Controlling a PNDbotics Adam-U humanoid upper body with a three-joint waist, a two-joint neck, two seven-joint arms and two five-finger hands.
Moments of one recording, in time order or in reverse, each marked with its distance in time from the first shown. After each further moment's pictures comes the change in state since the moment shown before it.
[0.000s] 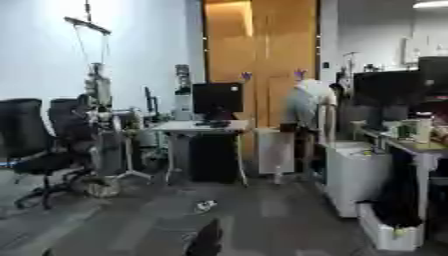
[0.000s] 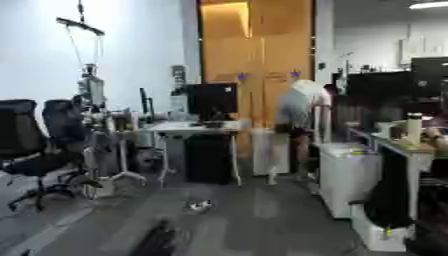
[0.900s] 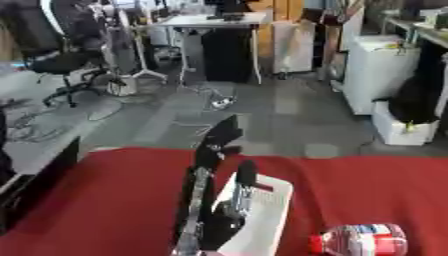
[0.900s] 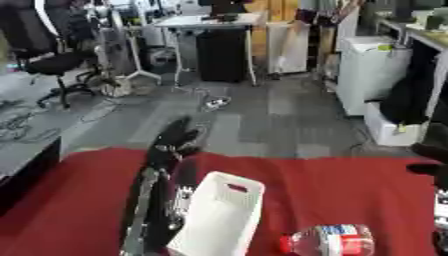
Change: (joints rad) left arm 0.026 -0.019 0.012 0.012 0.019 0.063 0.005; right arm 0.032 0.007 -0.007 0.031 0.037 0.041 0.024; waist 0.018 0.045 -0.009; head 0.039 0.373
